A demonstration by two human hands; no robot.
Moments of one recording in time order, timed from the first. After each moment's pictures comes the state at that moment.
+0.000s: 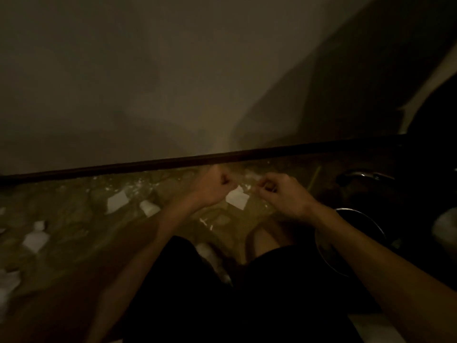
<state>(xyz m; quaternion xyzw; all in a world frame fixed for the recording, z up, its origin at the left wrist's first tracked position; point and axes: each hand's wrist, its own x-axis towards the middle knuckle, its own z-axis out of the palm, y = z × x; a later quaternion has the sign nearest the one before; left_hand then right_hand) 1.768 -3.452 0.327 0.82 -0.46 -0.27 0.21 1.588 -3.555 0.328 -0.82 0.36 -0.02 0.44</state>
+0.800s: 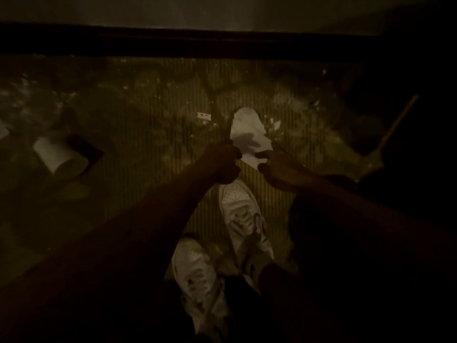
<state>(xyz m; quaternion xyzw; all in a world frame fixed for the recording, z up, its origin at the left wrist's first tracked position) 1.915 -3.570 -0.108 0.76 -0.44 -0.47 0.04 1.779 -3.664 -0.103 -0.80 0.39 0.28 0.35</state>
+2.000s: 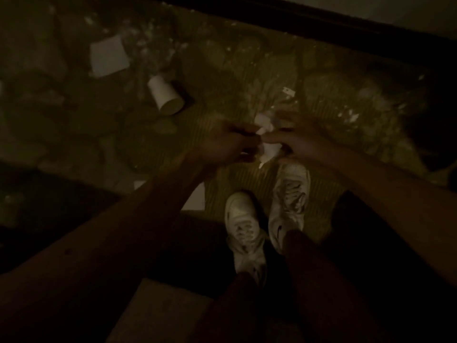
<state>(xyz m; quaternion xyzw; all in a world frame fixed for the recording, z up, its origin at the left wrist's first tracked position) 1.960 -3.402 0.006 0.63 0.03 -0.59 0.51 1.870 -3.556 -0.007 -0.55 0.44 0.22 0.68</state>
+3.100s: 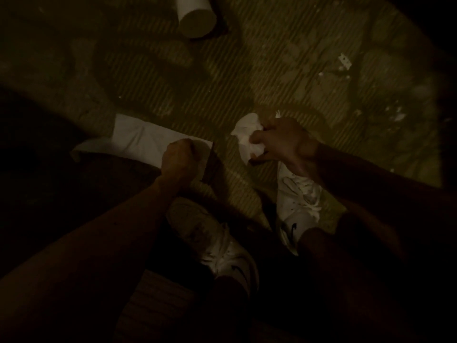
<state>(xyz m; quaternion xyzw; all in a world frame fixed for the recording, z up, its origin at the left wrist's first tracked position) 1.893 -3.237 -0.199 0.92 0.01 -0.36 0.17 1.880 -3.444 -0.108 -0.66 0.42 0.32 0.54</state>
